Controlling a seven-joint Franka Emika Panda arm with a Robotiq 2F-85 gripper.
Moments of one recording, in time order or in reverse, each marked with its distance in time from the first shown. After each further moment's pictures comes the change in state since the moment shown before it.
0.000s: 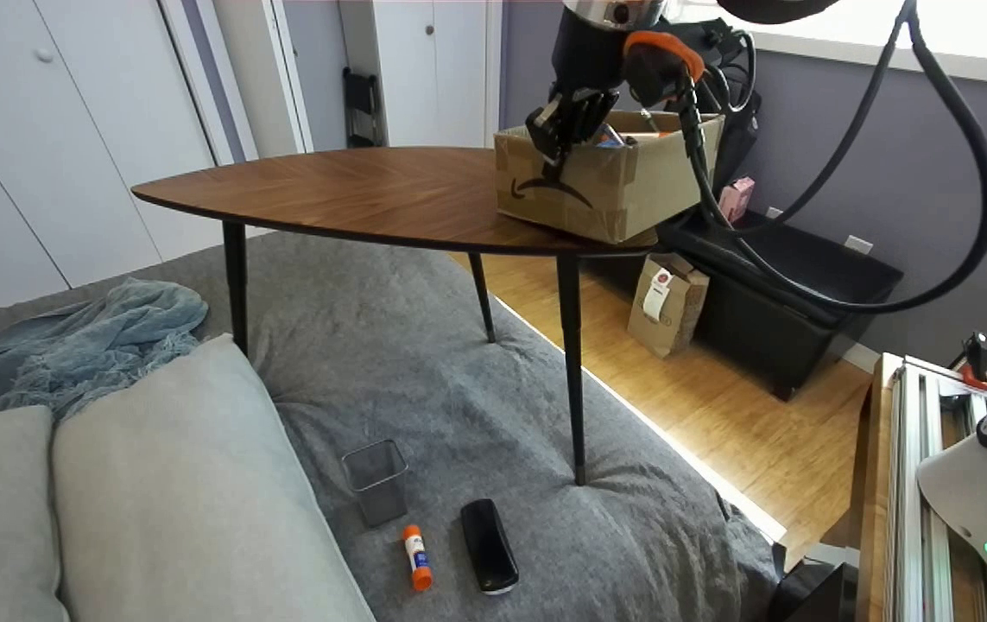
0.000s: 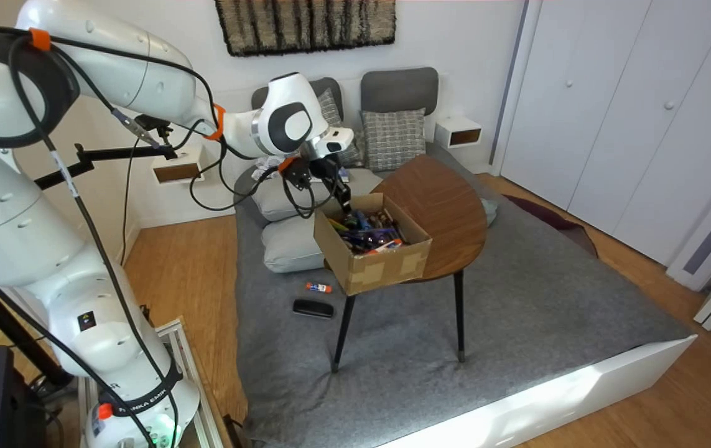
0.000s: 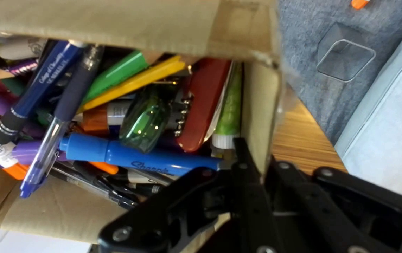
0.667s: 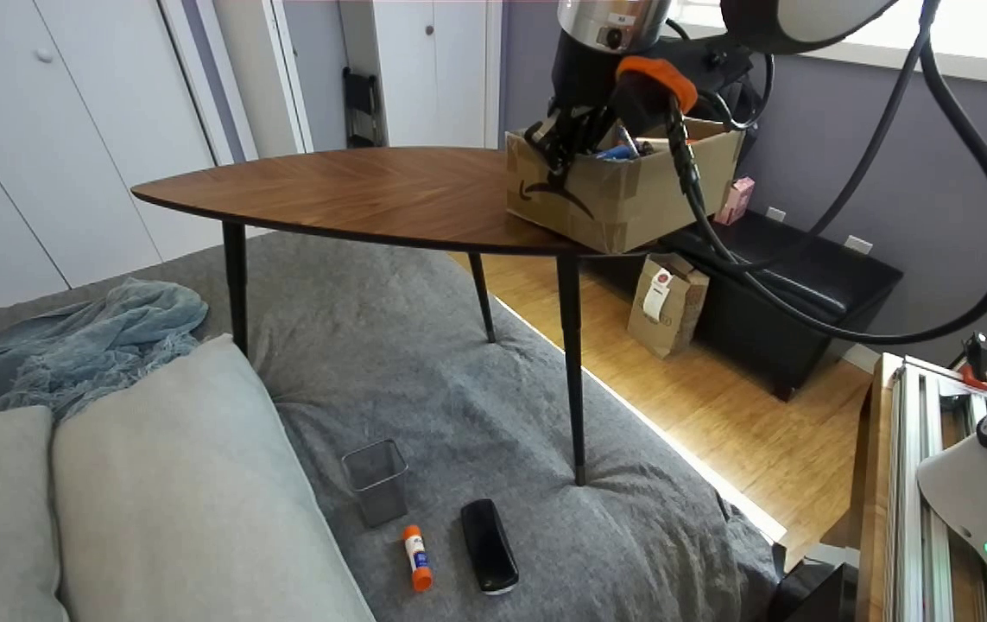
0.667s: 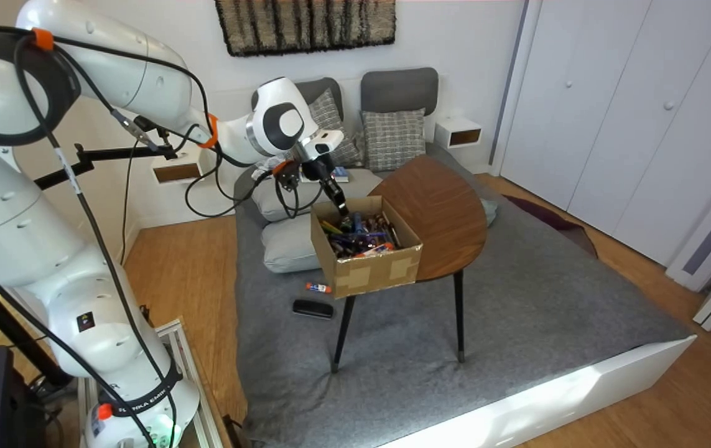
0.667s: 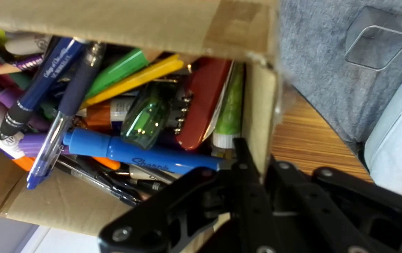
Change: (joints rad) arm -0.013 0.000 0.054 -0.015 -0.153 -0.027 0.225
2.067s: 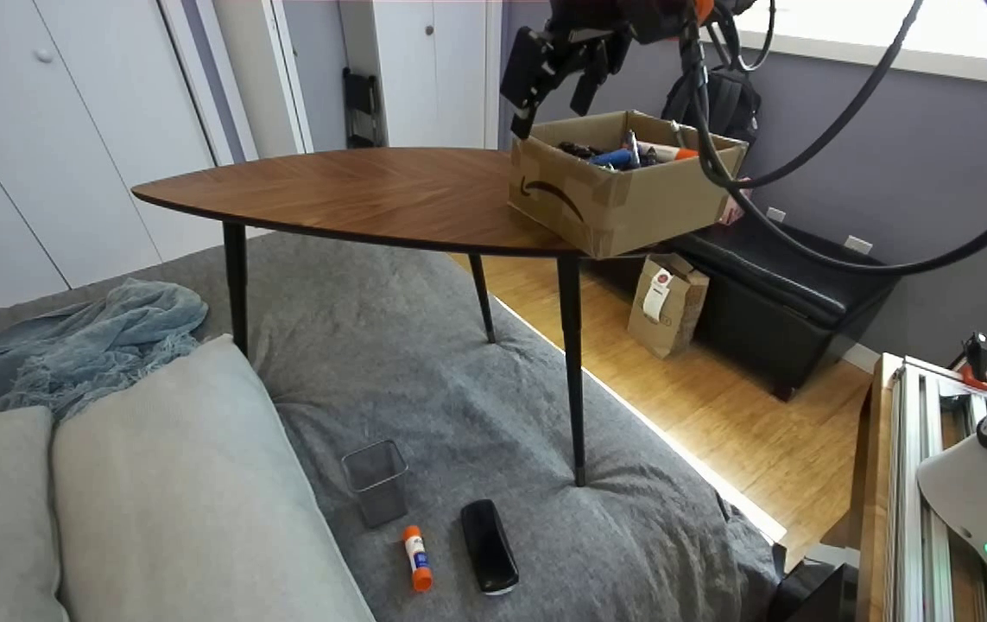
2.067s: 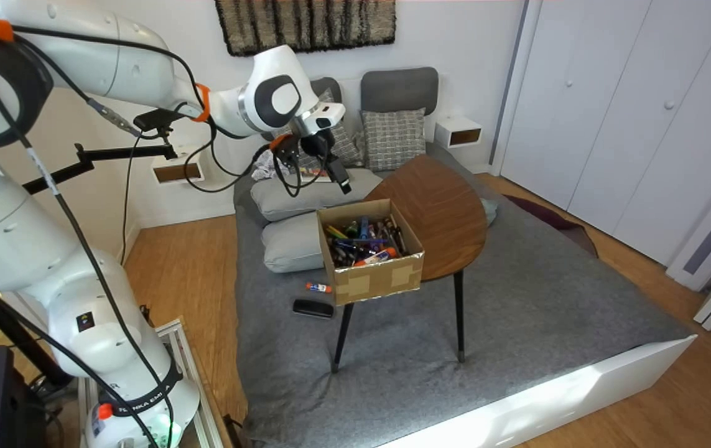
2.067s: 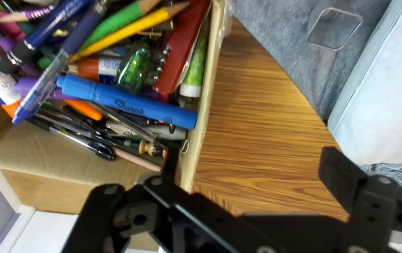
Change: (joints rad) arm -0.001 -0.066 -0.007 0.073 0.180 -0.051 -0.161
